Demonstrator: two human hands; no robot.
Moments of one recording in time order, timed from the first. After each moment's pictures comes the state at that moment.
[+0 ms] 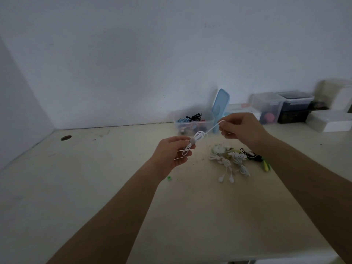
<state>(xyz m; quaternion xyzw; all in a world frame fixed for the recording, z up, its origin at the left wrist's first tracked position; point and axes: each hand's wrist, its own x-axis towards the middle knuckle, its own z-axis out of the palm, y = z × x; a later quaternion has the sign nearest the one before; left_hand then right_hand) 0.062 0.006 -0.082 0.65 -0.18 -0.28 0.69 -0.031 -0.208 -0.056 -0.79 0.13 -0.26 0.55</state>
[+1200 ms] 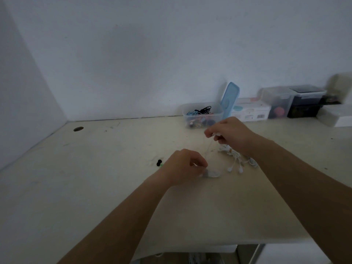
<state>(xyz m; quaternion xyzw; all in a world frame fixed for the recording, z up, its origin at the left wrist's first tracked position) 0.042 0.038 -0.115 0.84 -0.44 -0.09 0.31 -0.022 -0.143 -0.058 -0.81 0.17 -0.13 0.55</state>
